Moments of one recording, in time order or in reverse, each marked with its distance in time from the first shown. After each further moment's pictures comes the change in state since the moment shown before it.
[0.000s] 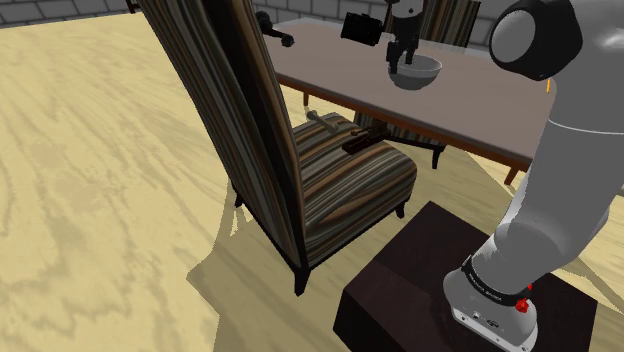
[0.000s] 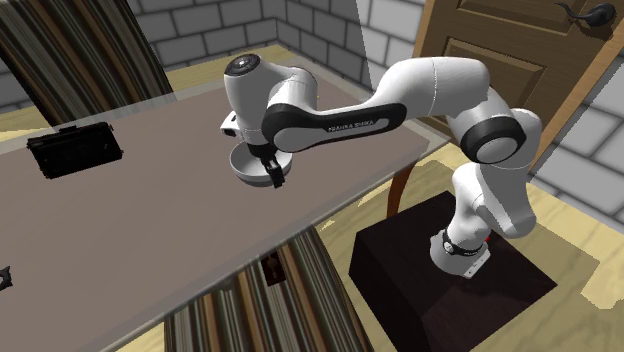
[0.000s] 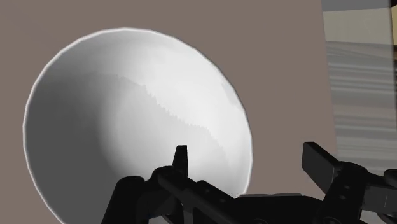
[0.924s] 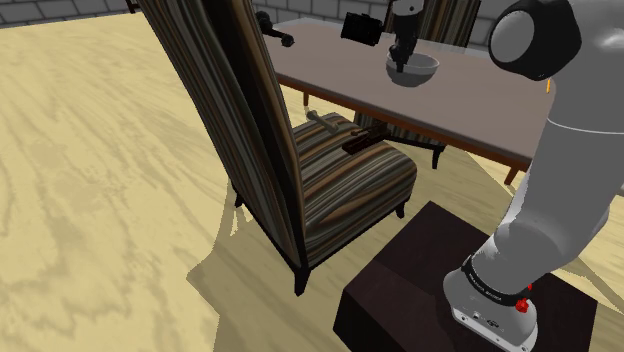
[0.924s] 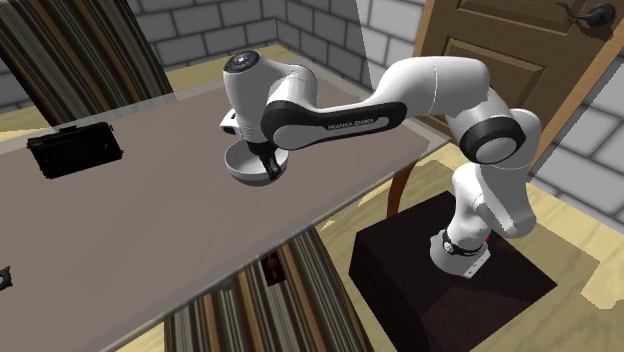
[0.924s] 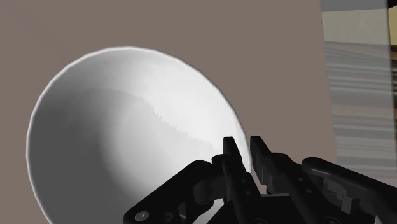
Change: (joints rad) arm -0.002 0.004 -0.001 0.019 0.002 -0.015 -0.004
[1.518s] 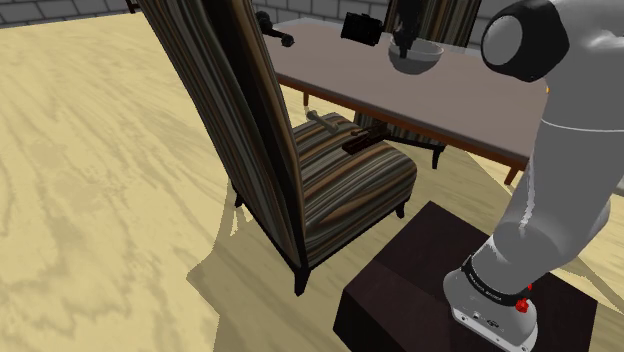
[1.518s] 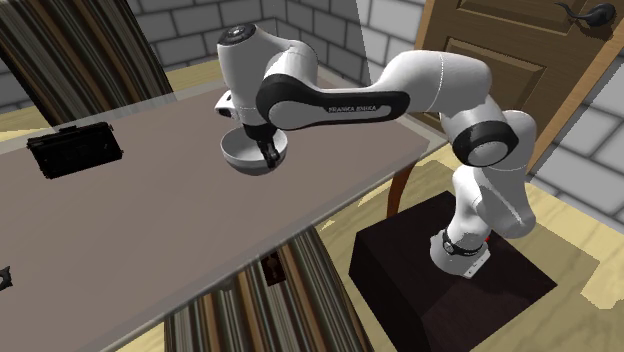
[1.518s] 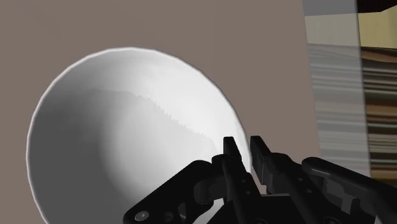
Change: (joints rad) arm -0.012 0.039 -0.002 0.177 0.012 -0.138 -0.021
